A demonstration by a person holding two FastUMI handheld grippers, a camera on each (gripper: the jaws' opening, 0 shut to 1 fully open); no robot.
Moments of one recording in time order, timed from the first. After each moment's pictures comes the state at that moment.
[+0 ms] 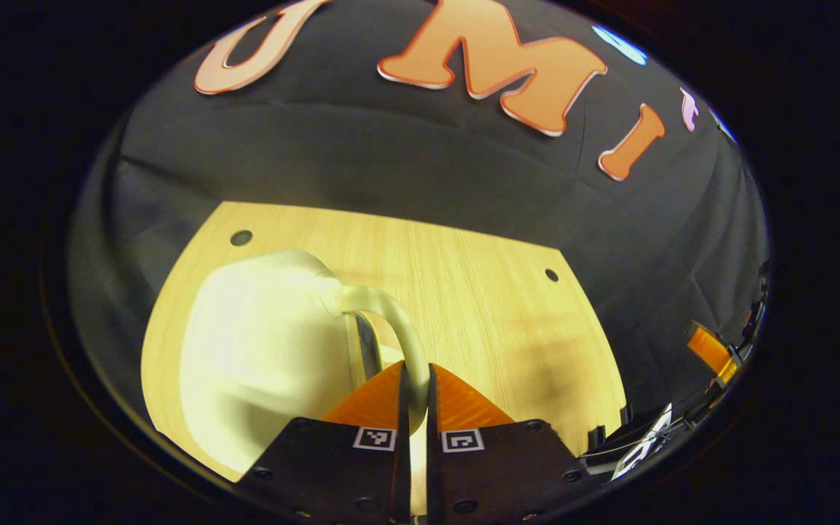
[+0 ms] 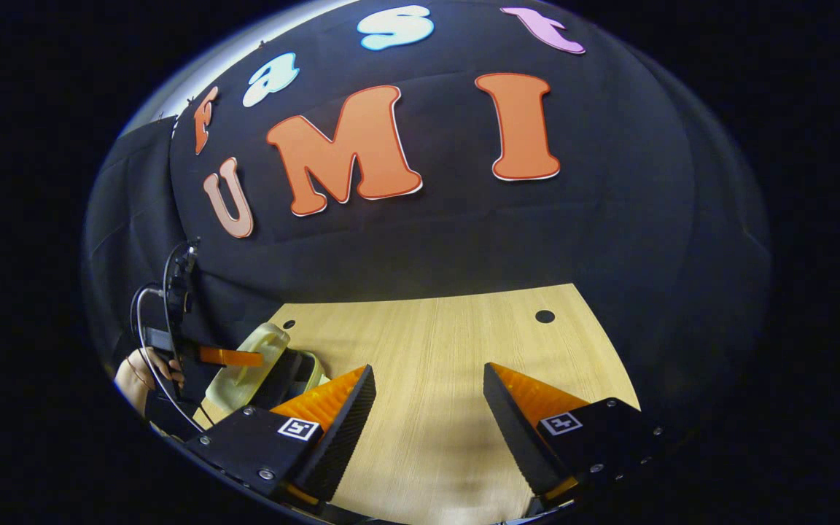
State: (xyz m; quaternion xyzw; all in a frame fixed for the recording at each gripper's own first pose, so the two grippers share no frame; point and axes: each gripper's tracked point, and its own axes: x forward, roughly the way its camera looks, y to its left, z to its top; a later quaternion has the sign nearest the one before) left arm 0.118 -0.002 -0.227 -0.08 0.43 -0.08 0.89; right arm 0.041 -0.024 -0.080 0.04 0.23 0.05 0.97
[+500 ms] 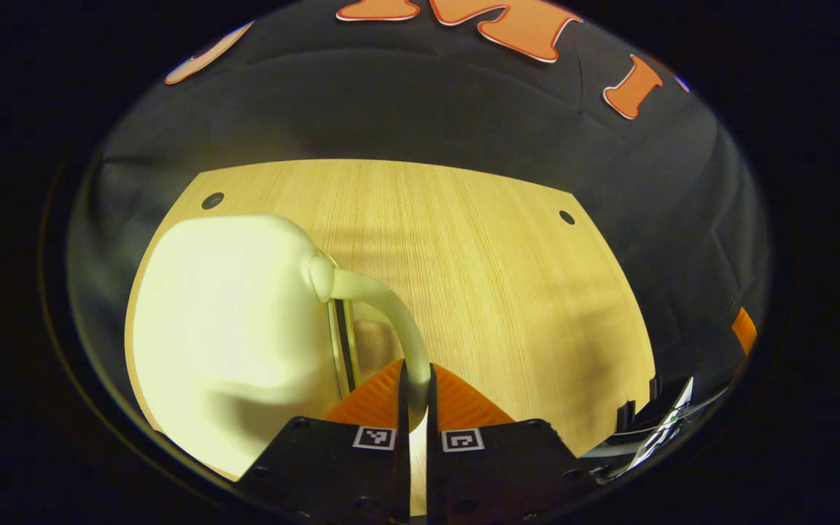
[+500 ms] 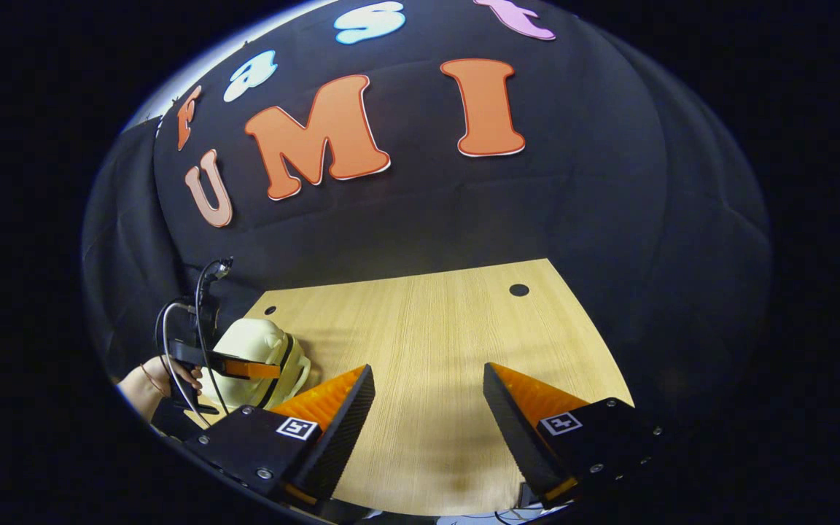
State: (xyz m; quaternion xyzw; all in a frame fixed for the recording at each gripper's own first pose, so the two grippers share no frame) left arm 0.106 -0.028 -0.301 -0.03 0.50 -0.08 0.86; right arm 0.008 -0.050 -0.116 0.05 0.27 0.01 0.96
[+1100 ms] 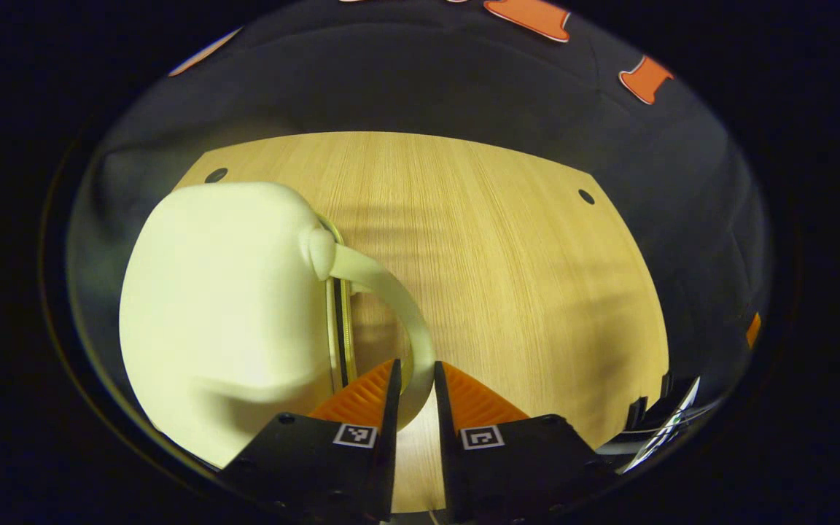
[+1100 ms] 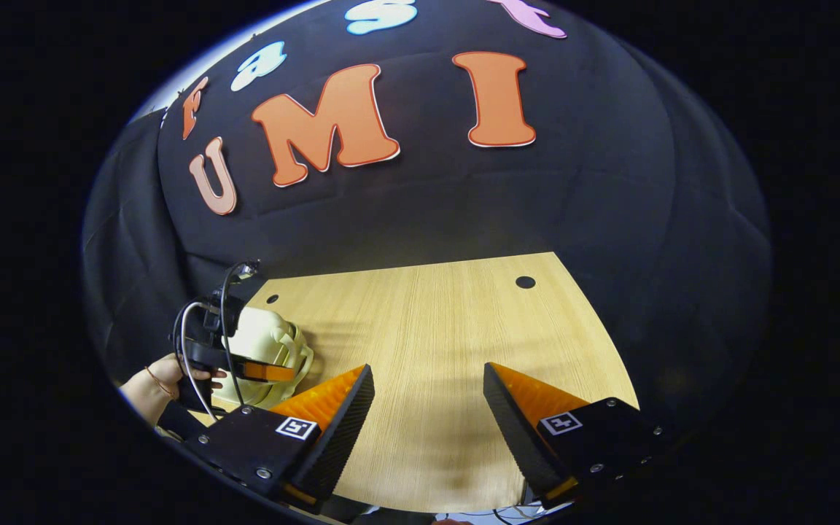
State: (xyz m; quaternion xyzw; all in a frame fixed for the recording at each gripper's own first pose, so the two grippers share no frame) left arm 0.117 -0.051 -0.285 -0.04 0.52 -0.05 0.85; right arm 0.008 -0.031 -0.124 0.03 0.28 0.02 0.96
